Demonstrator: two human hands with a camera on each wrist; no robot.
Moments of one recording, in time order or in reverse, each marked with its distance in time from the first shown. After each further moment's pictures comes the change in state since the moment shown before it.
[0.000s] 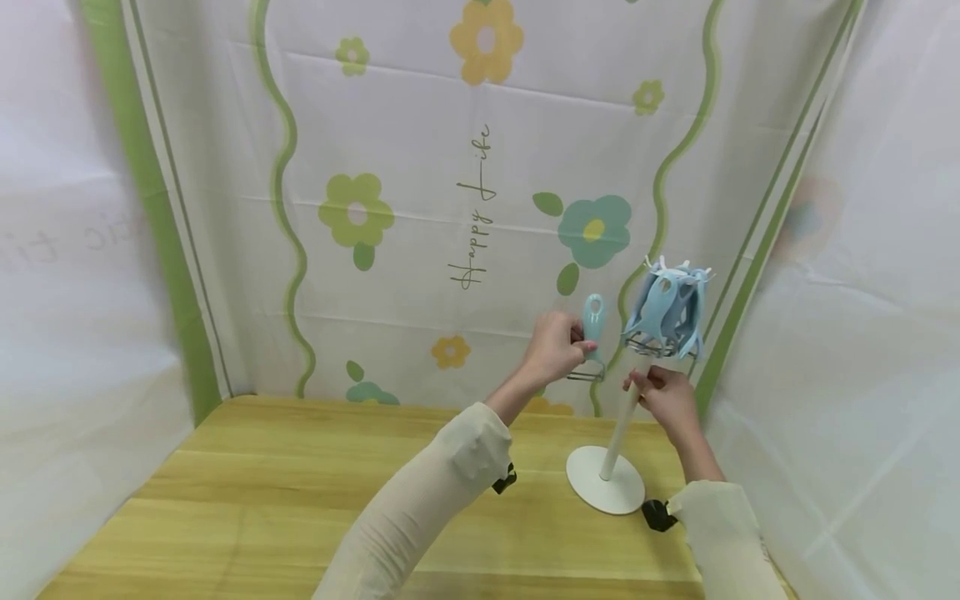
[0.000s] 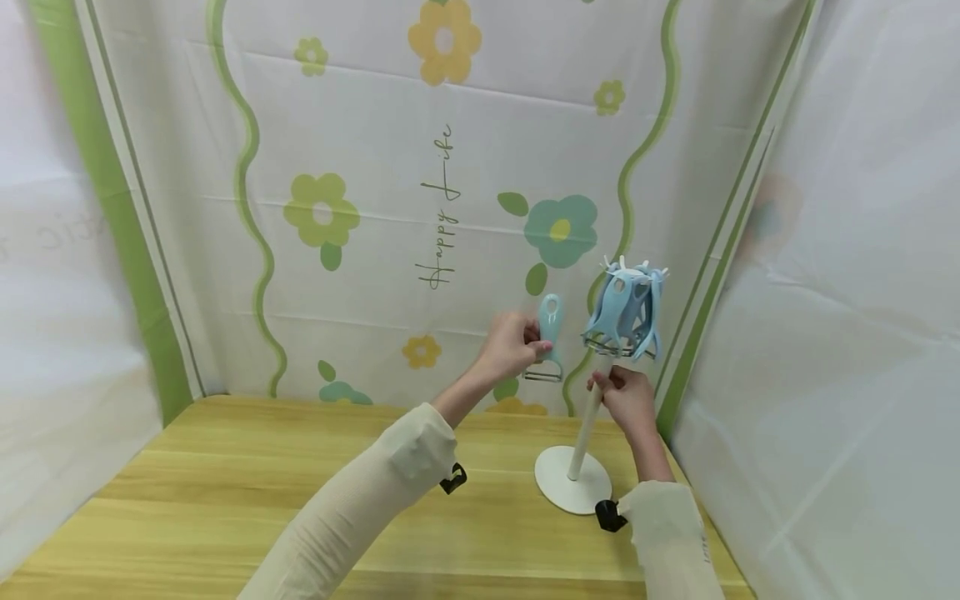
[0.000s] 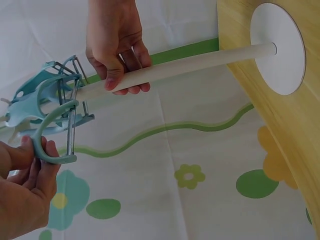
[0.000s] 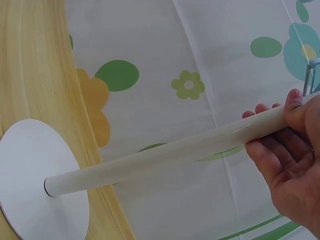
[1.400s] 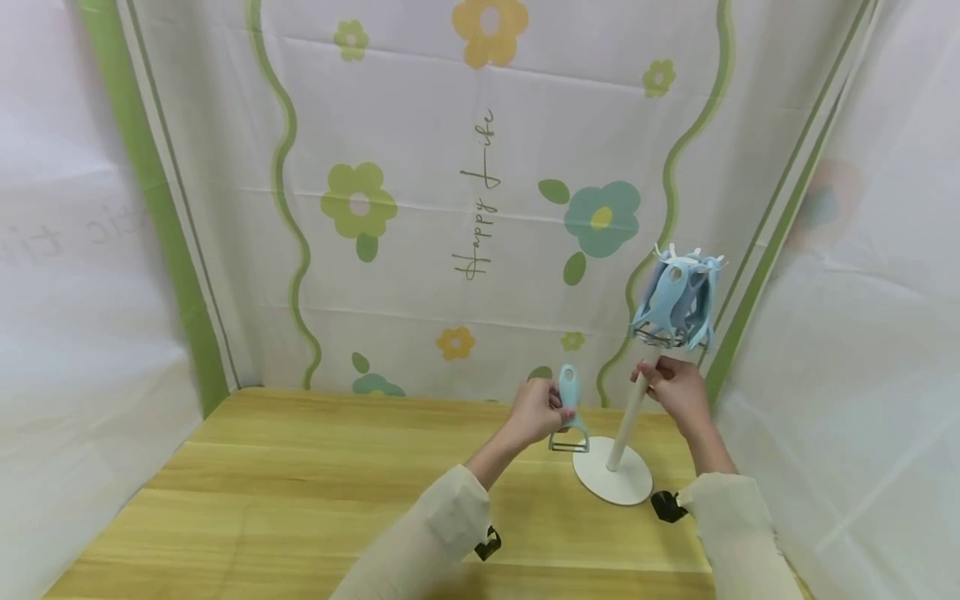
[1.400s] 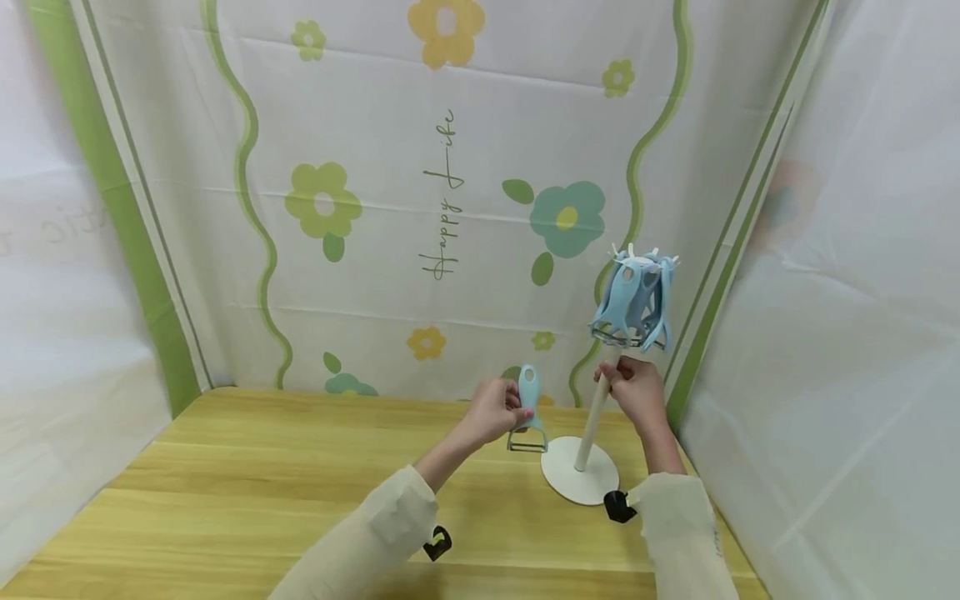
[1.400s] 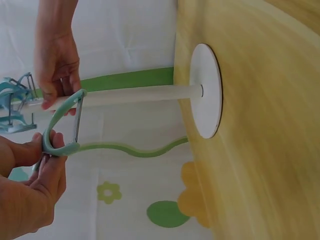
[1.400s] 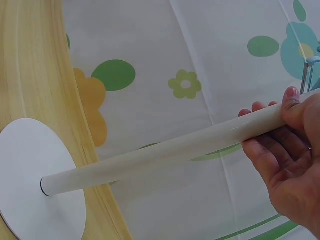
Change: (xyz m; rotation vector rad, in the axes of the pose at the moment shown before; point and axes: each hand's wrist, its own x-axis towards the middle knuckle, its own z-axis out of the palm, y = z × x) left_hand -0.077 -0.066 0.037 -0.299 -0.120 -0.297; right_hand -0.001 0.000 -0.004 0.004 -0.039 -0.007
